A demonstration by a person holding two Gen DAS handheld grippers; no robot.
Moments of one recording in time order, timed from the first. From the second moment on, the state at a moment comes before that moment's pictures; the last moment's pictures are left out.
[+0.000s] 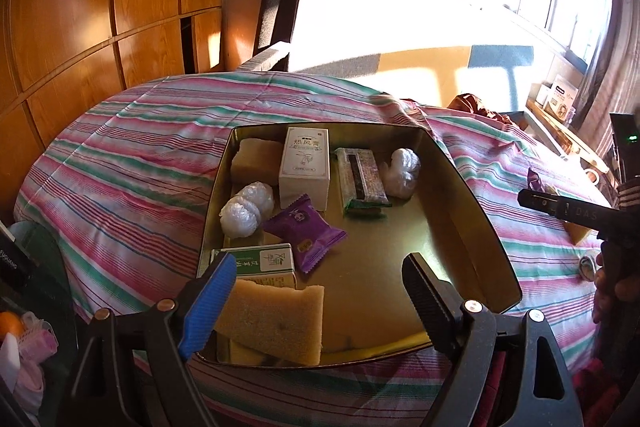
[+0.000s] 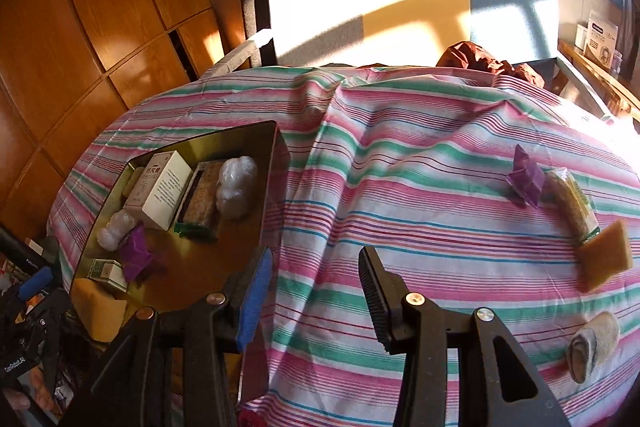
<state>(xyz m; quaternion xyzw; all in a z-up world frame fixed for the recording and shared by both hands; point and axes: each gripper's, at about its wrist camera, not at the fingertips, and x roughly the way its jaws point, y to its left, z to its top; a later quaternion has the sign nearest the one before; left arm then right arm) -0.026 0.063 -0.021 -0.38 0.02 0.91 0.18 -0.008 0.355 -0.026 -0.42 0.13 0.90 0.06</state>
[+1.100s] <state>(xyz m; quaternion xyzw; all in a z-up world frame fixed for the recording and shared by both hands) -0.014 0.288 -0.013 -0.41 0.12 0.83 0.36 0.162 0.634 -0.026 -0.24 0.40 0.81 0.35</state>
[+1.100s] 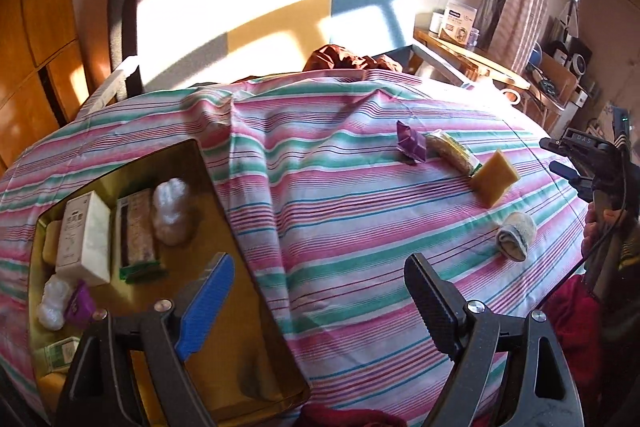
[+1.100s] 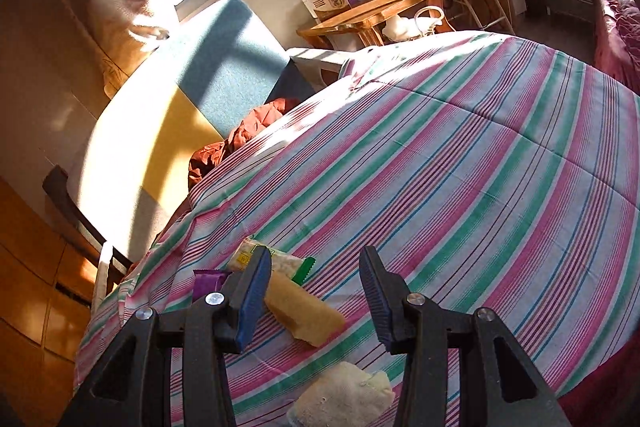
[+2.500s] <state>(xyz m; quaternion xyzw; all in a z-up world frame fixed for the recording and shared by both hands) -0.073 0.488 -0.098 -0.43 0.21 0.78 0.40 0.141 0.624 -0.040 -0.27 0.44 0.82 0.24</state>
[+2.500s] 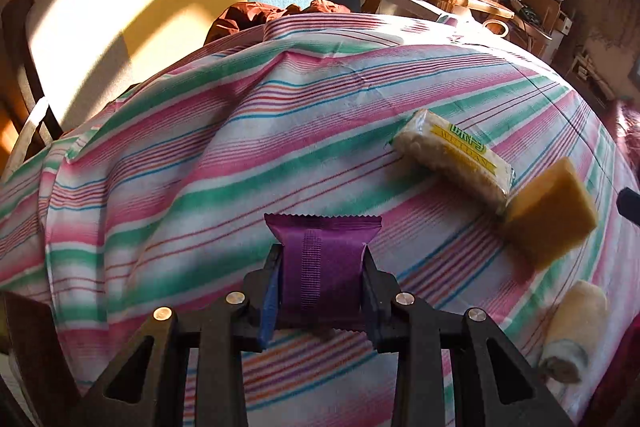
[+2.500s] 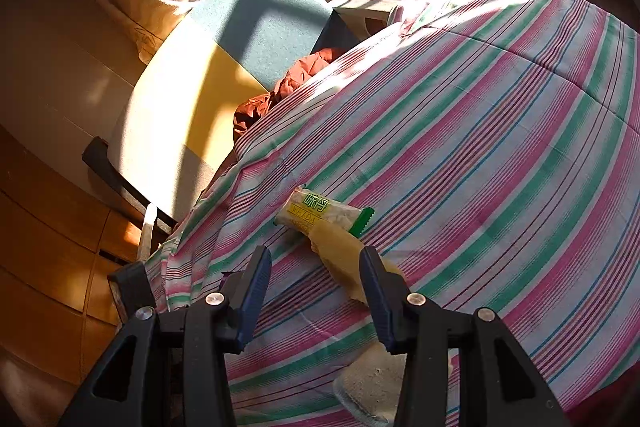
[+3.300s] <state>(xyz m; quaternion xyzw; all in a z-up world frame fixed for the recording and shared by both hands) 0.007 0.374 -0.109 -0.40 0.16 0.80 0.42 0.137 0.628 -0.039 -0.28 0.40 0.82 0.30</state>
